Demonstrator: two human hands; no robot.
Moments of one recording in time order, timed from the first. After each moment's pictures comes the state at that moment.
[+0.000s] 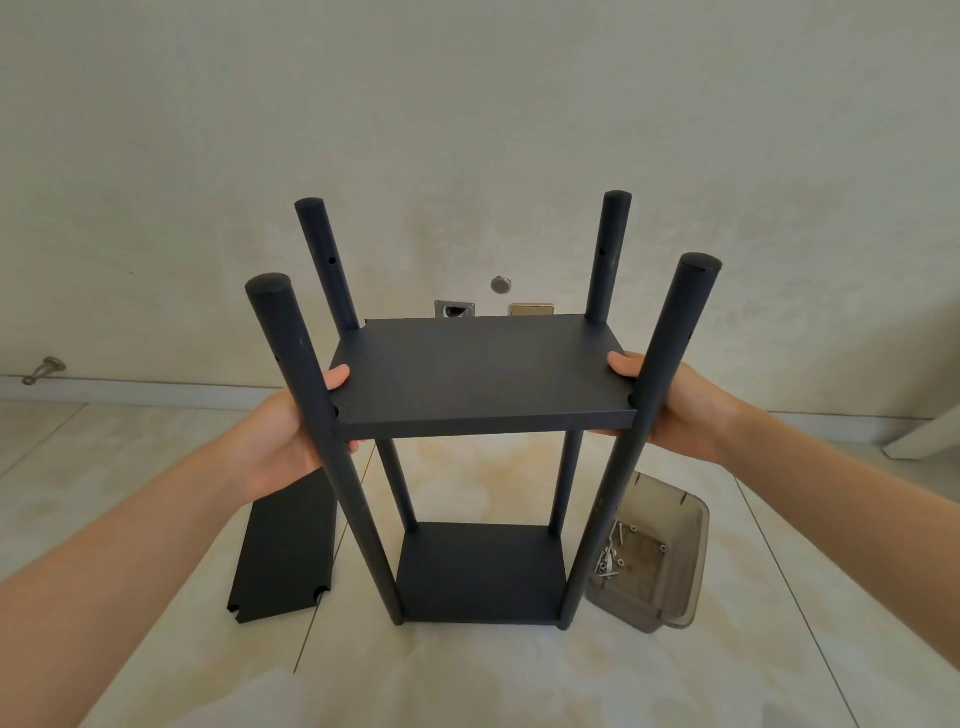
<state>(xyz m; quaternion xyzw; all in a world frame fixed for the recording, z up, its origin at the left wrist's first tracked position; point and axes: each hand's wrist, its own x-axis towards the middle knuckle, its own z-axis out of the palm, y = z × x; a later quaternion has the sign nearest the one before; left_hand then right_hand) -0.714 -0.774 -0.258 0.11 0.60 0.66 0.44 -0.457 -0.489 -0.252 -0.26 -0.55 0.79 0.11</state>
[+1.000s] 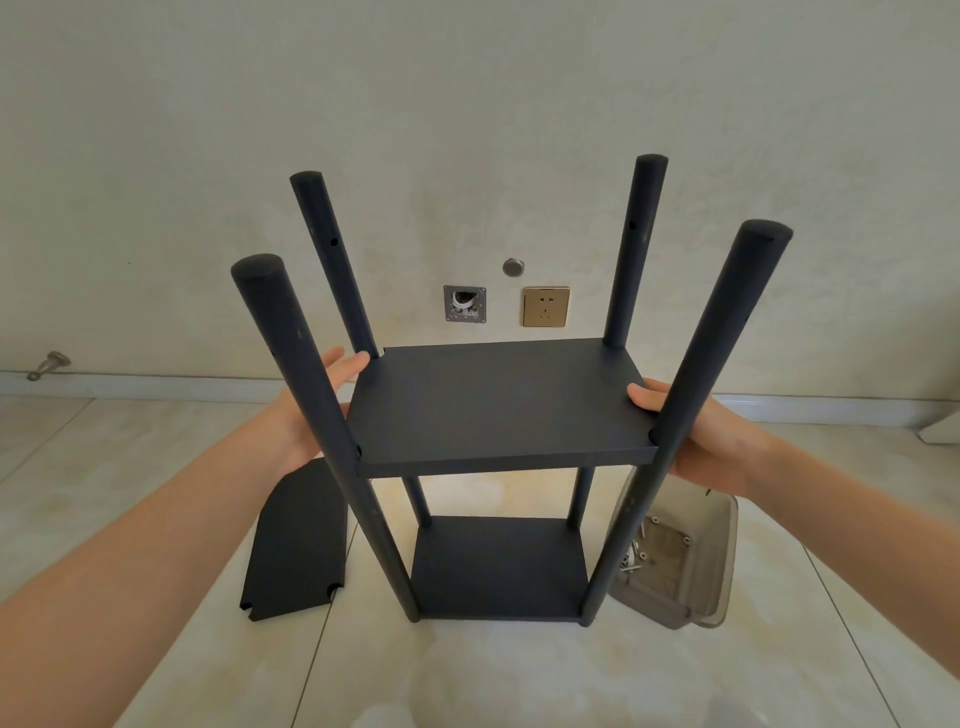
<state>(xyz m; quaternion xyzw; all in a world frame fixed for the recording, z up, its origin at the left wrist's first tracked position) -0.751 -0.742 -0.289 0.13 0.72 0.58 0.35 -0.455 -0.486 -0.303 -0.28 -0.52 0.80 0.08</state>
